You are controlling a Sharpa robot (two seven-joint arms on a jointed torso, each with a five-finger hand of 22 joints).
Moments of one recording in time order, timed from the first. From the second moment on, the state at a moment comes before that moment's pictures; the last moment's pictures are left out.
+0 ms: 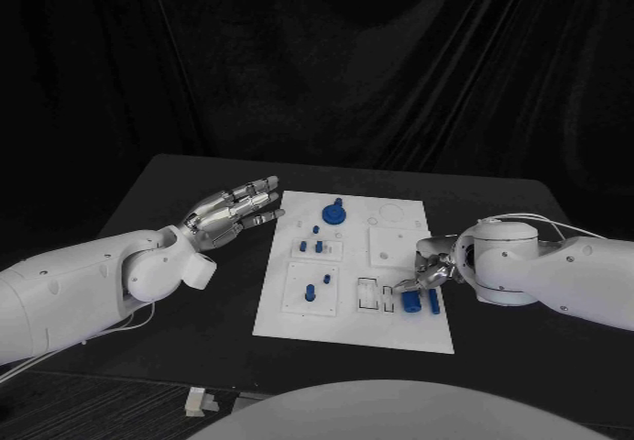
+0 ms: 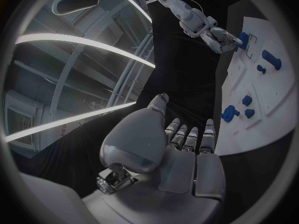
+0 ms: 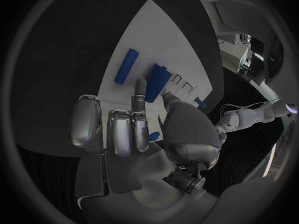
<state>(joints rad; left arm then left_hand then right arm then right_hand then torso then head) 1.14 -0.80 -0.21 1.30 -0.03 0.34 0.48 1.40 0.25 -0.13 0.10 0.49 0.20 0.06 0.07 0.03 0.03 0.04 0.07 0.02 0.00 0.07 0.00 0.00 0.17 0.10 0.20 0.05 0.21 1.16 -1.01 -0.21 1.71 -1.36 0.11 -0.57 0.89 -0.12 0.12 0.30 0.10 1.24 0.00 0.27 0.51 1.47 -0.07 1.57 1.31 1.47 -0.12 1.52 1.31 0.08 1.46 -0.01 1.22 1.31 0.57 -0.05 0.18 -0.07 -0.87</state>
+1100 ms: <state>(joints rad) 1.14 -0.80 -0.21 1.30 -0.03 0.34 0.47 1.40 0.25 -0.13 0.10 0.49 0.20 0.06 0.07 0.03 0.03 0.04 0.07 0.02 0.00 0.07 0.00 0.00 0.17 0.10 0.20 0.05 0.21 1.14 -1.05 -0.21 1.74 -1.22 0.02 -0.55 1.06 -0.14 0.19 0.23 0.80 1.09 0.03 0.22 0.64 1.46 -0.04 1.57 1.31 1.47 -0.10 1.48 1.31 0.09 1.42 0.01 1.06 1.31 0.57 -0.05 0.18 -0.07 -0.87</state>
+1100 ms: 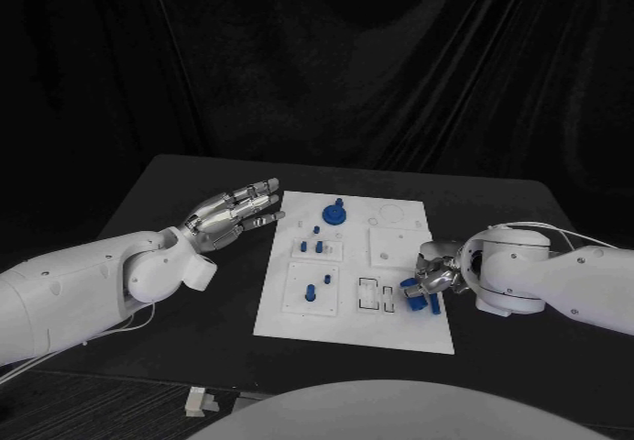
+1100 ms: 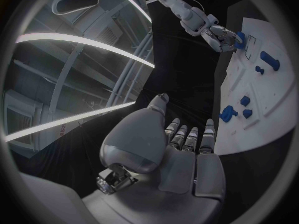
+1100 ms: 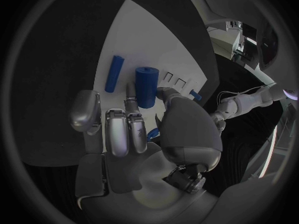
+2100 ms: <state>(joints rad) 1.14 -0.79 -0.21 1.29 -0.03 0.35 0.47 1.40 0.25 -0.13 0.10 0.49 0.19 0.06 0.07 0.03 0.03 0.04 0.07 0.02 0.00 0.07 0.00 0.00 0.17 0.10 0.20 0.05 0.21 1.16 -0.97 -0.21 1.72 -0.87 -0.10 -0.52 0.96 -0.12 0.24 0.19 0.67 1.09 0.03 0.22 0.67 1.47 -0.05 1.57 1.31 1.47 -0.10 1.49 1.31 0.09 1.41 0.01 1.00 1.31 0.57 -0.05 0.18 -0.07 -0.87</state>
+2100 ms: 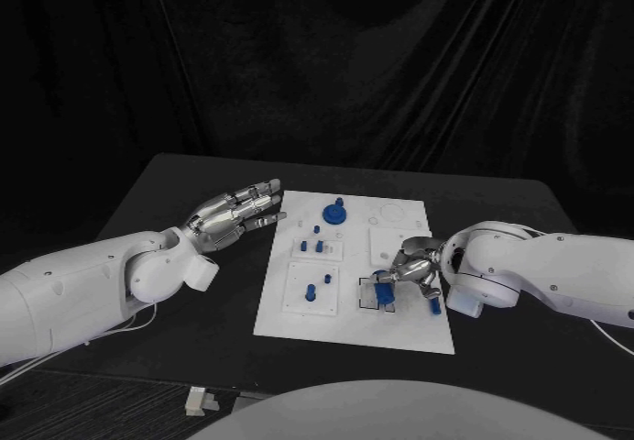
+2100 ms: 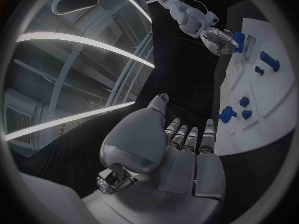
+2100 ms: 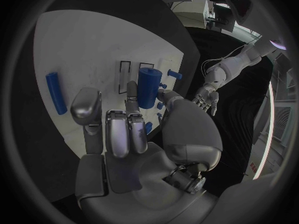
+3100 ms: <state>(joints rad) 1.13 -0.79 -0.21 1.29 -0.03 0.35 0.47 1.40 0.25 -0.13 0.10 0.49 0.19 0.06 0.07 0.03 0.03 0.04 0.07 0.02 0.00 0.07 0.00 0.00 0.17 0.10 0.20 0.05 0.21 1.14 -0.93 -0.21 1.68 -0.86 -0.08 -0.53 0.89 -0.09 0.22 0.19 0.30 1.06 0.04 0.22 0.69 1.46 -0.04 1.57 1.31 1.47 -0.10 1.49 1.31 0.09 1.42 0.01 0.96 1.31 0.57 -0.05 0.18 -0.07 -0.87</state>
